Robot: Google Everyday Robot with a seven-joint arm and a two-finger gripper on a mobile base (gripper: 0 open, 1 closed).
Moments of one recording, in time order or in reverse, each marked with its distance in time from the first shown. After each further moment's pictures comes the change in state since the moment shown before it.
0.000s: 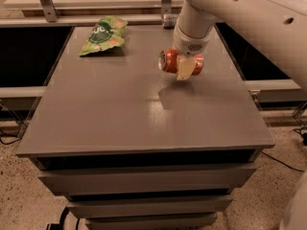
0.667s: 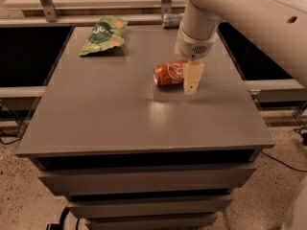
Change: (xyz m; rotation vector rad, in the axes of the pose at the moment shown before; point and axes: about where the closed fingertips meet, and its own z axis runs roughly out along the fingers) arm 0.005 0.025 -0.004 -0.093 0.022 -0.002
